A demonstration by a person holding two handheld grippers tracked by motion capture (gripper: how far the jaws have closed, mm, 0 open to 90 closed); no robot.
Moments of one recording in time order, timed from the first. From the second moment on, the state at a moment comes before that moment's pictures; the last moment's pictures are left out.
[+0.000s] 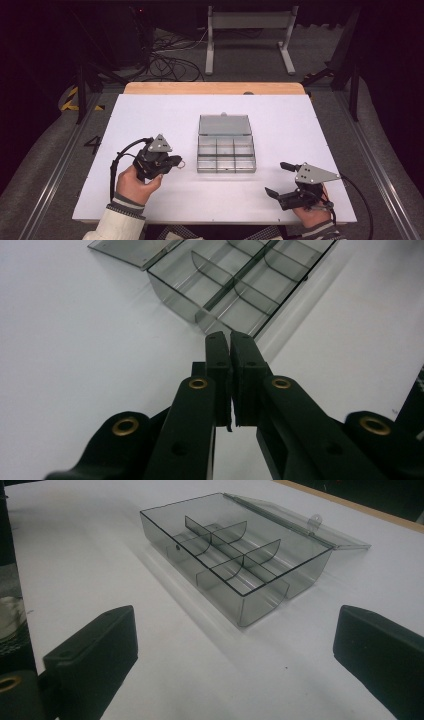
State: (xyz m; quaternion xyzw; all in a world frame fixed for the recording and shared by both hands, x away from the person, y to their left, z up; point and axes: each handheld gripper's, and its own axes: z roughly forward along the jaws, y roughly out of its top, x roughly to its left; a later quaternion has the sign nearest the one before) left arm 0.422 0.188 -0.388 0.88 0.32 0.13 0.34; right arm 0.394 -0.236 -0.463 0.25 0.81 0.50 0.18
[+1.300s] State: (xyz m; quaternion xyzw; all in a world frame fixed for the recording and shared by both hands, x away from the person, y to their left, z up) left arm 0.450 0.127 -0.386 0.89 0.28 0.11 0.35; right arm 0.394 -0.237 -0.463 0.25 0.81 0.50 0.18
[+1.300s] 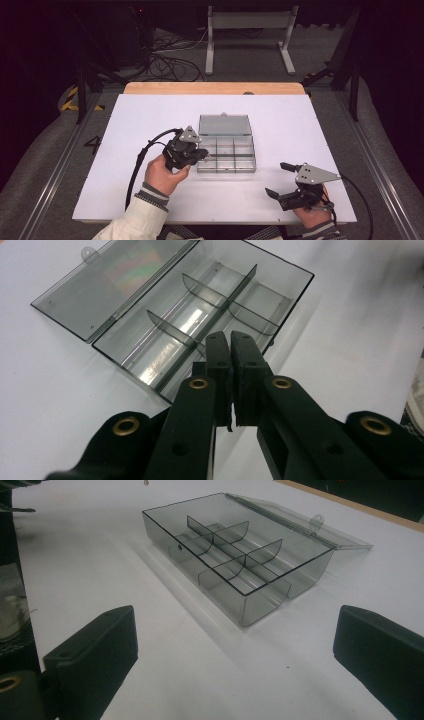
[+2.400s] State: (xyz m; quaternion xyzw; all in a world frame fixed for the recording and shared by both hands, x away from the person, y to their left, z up) left arm 0.489 0.112 -0.423 0.90 0.33 0.04 0.27; right arm 0.394 -0.237 -0.463 0.25 0.81 0.50 0.18
